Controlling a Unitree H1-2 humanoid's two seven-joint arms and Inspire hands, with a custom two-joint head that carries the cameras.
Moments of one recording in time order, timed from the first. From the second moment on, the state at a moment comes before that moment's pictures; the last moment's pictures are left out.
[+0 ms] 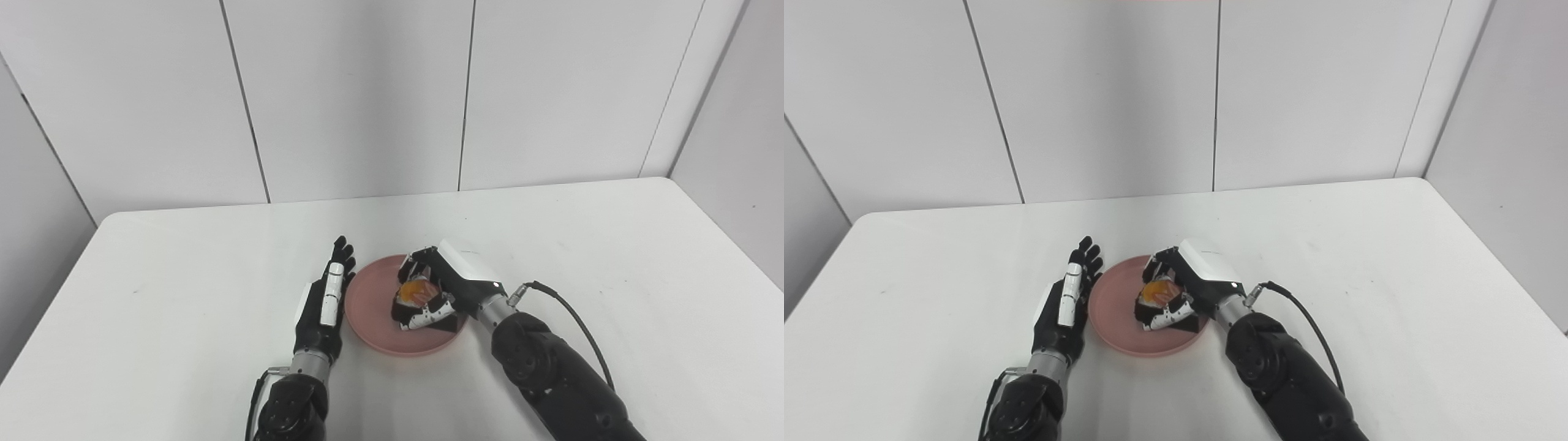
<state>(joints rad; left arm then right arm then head) -0.38 -0.11 -0.02 0.41 -0.09 -0.10 -0.07 -0.56 -0.20 0.38 0.36 -0.62 0.00 0.01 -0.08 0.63</state>
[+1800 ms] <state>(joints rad) -0.33 -0.07 -0.02 0.32 -0.11 -0.04 -0.09 -0.37 -0.06 0.06 0.19 -0.12 -0.12 0.00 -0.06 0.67</state>
